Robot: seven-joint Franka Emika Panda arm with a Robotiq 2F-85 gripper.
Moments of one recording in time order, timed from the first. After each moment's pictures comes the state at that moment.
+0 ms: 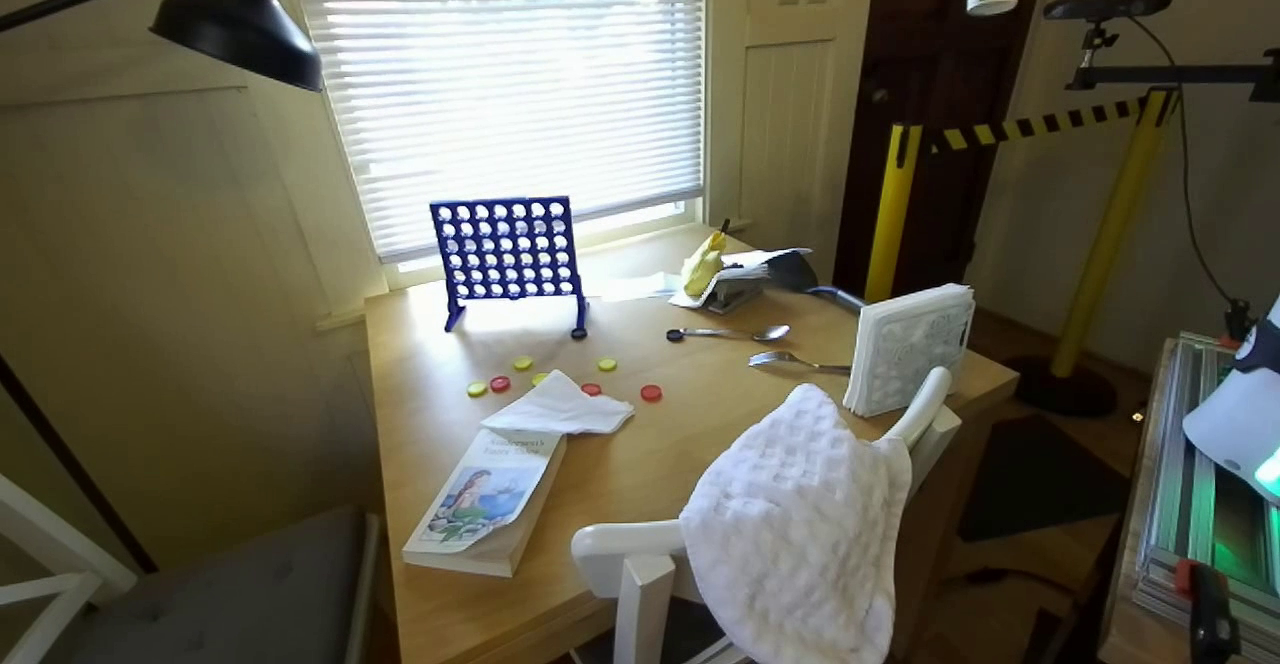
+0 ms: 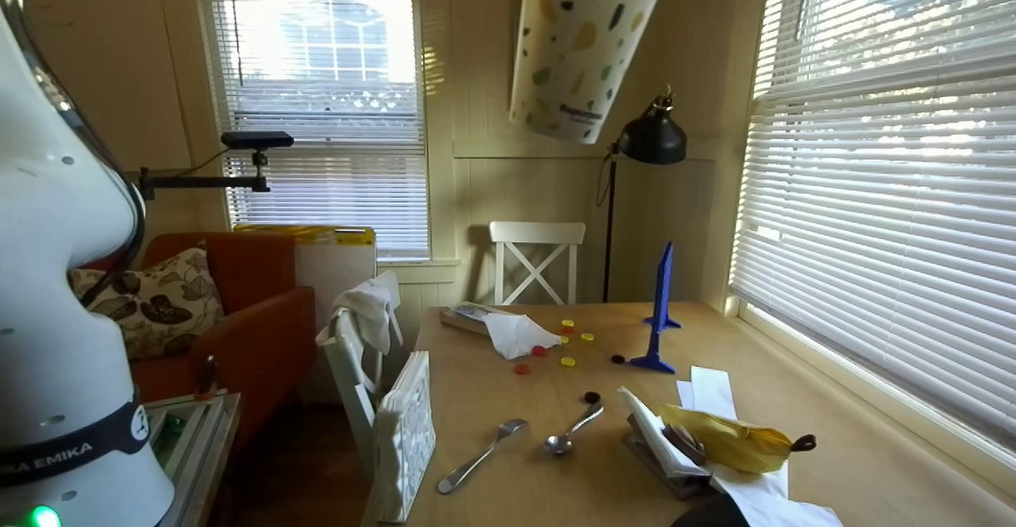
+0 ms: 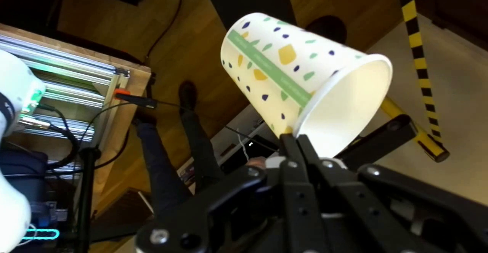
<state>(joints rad) -0.20 -0.19 -0.05 -1.65 -0.55 1.38 2.35</state>
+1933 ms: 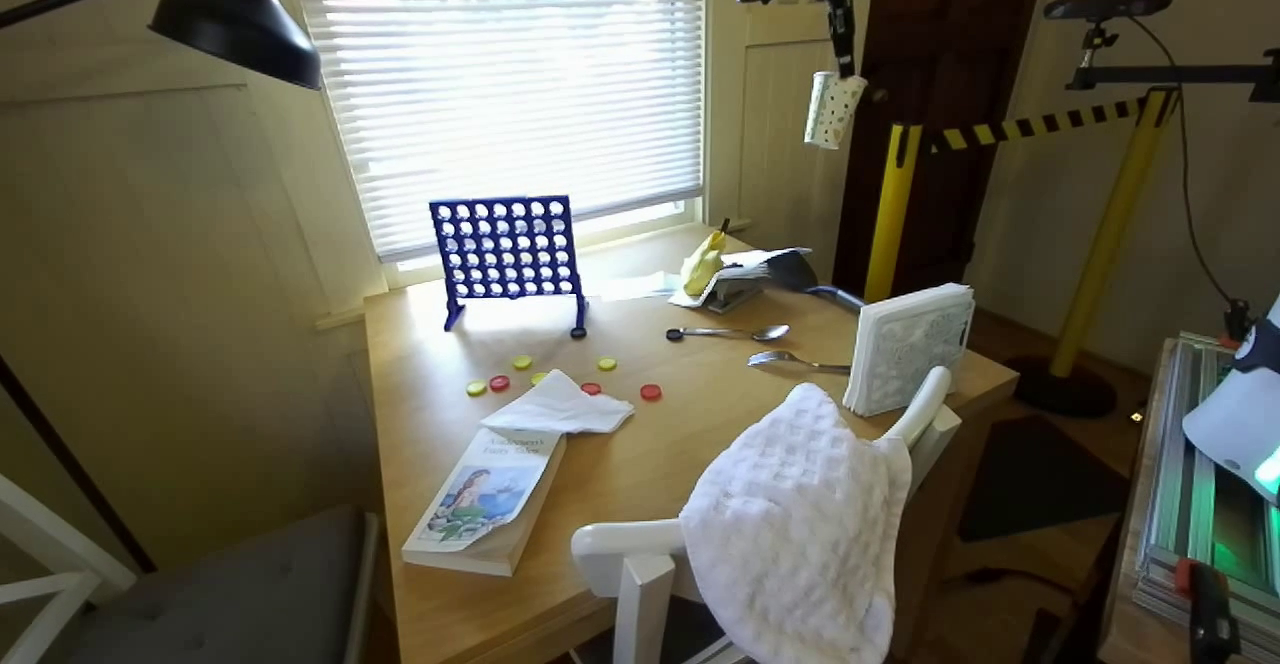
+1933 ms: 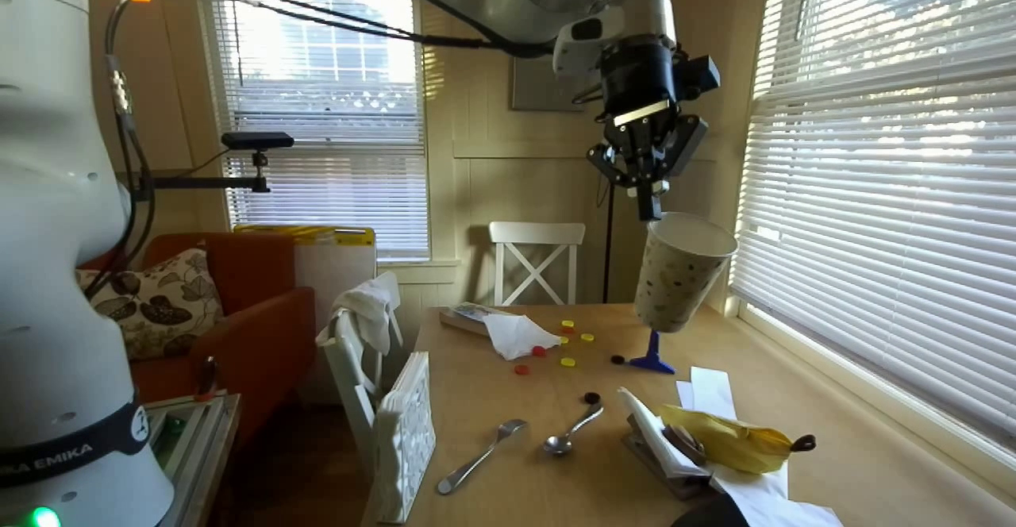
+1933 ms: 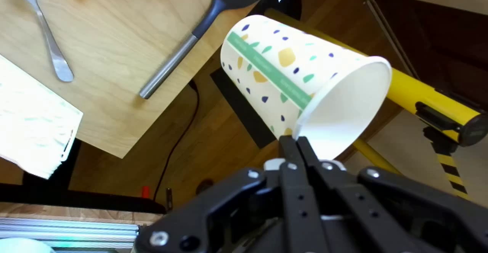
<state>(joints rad) -0.07 0.13 -0.08 -1.73 -0.40 1.83 2.69</state>
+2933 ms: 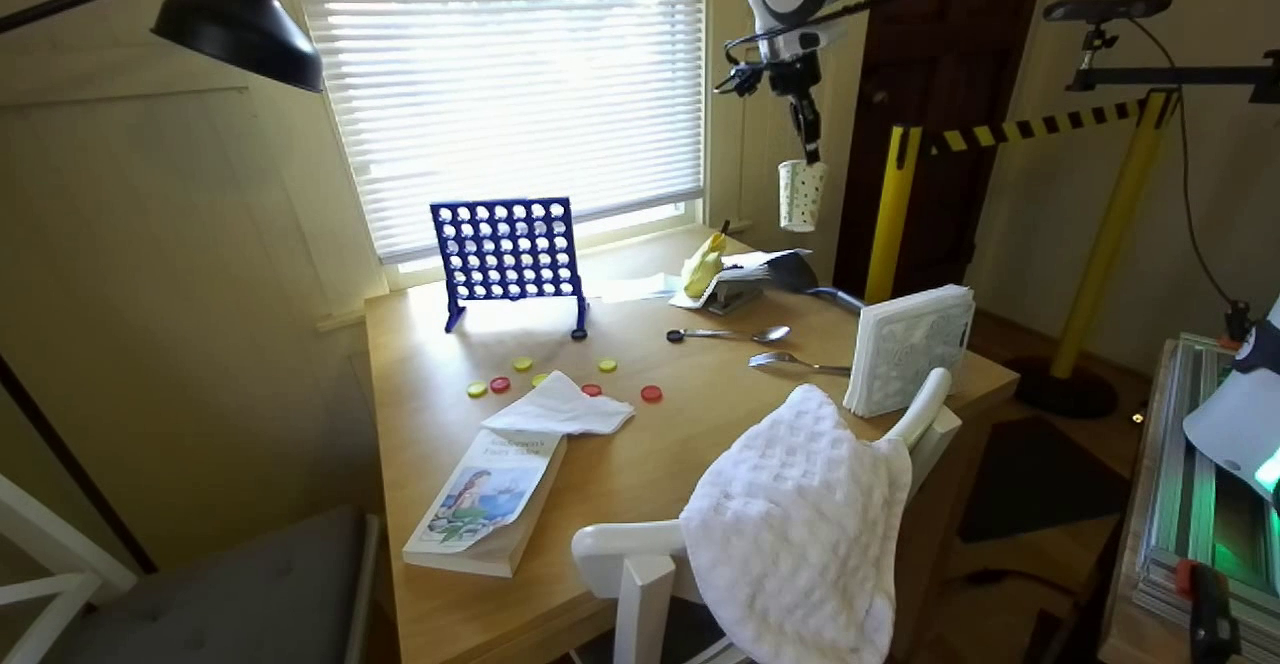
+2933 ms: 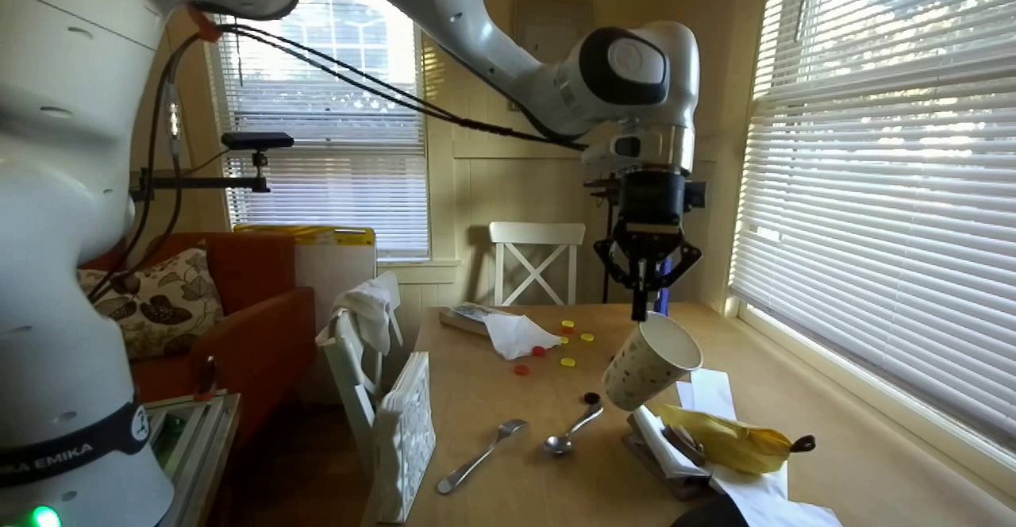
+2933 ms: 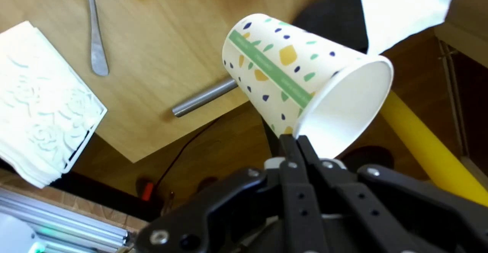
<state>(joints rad) -0.06 0.41 -0.09 -1.64 -0.25 1.87 2.41</state>
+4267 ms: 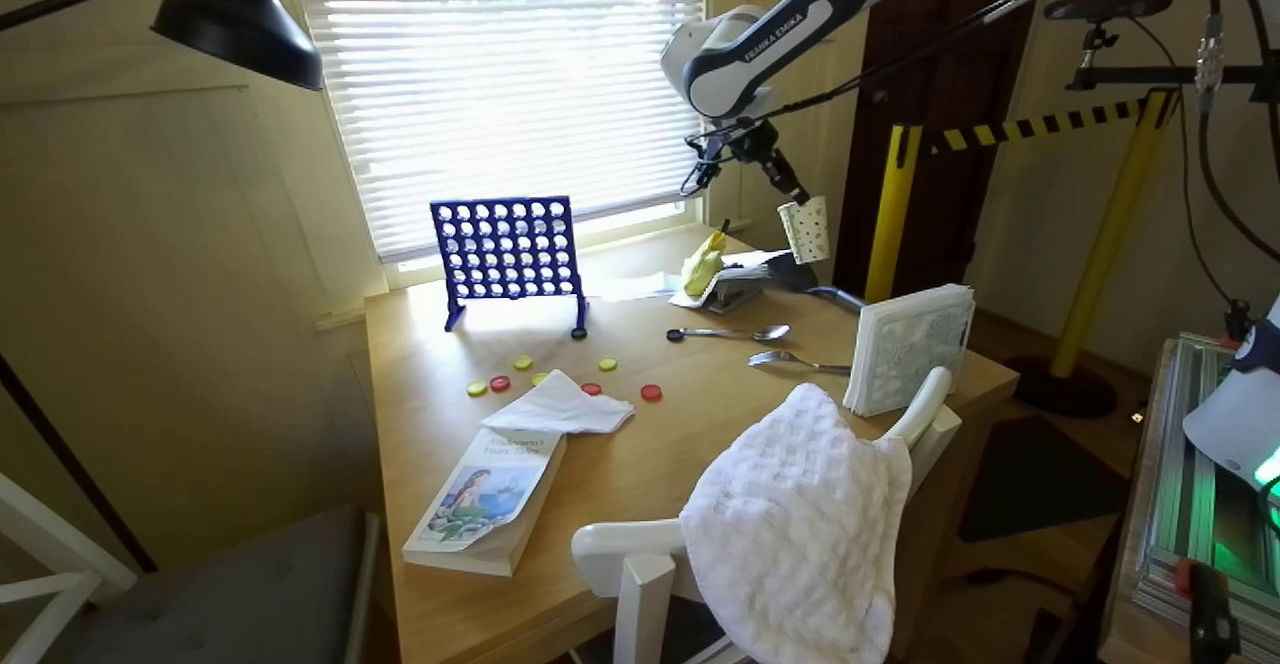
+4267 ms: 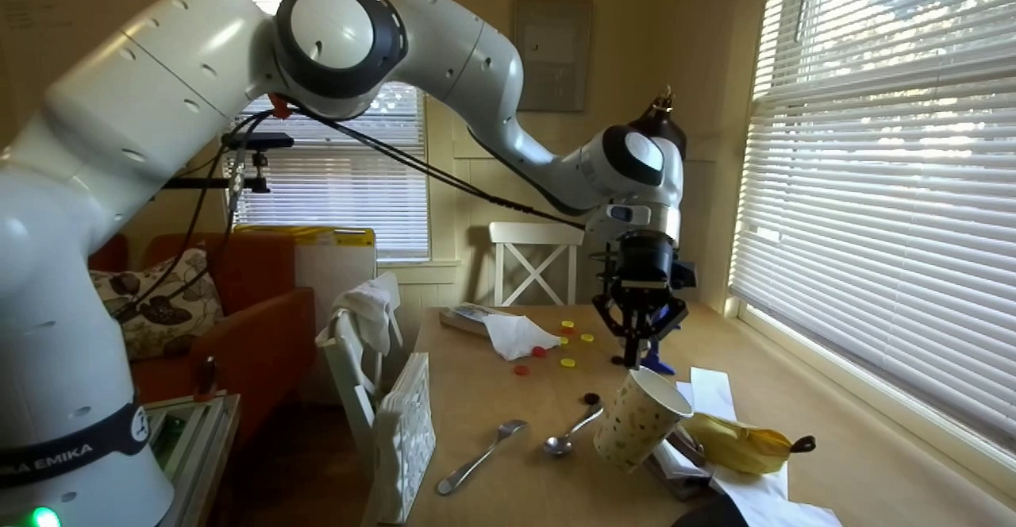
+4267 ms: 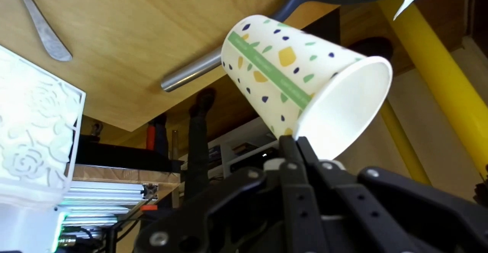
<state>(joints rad) 0.12 0.79 -0.18 -1.27 -0.41 1.56 2.65</state>
